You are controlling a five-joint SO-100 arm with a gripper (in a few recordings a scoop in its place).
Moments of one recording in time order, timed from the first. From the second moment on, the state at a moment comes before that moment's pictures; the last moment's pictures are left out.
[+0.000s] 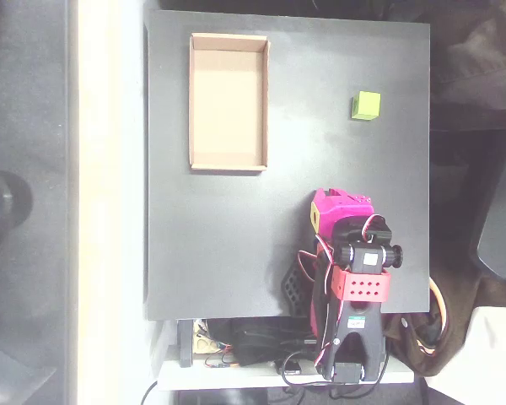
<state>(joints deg) 1.6 191.5 180.1 79.0 86.0</state>
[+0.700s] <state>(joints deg) 1.5 191.0 178.7 79.5 85.7</state>
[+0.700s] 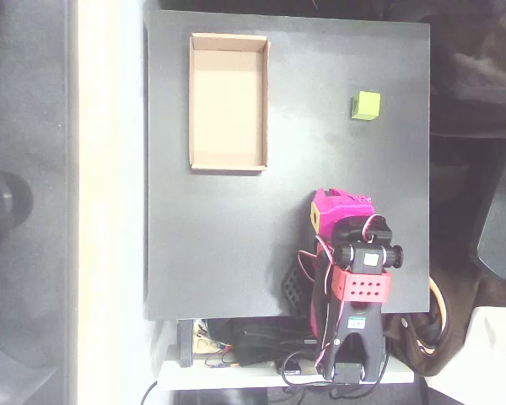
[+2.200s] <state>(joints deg) 7.5 115.8 91.9 80.7 85.3</state>
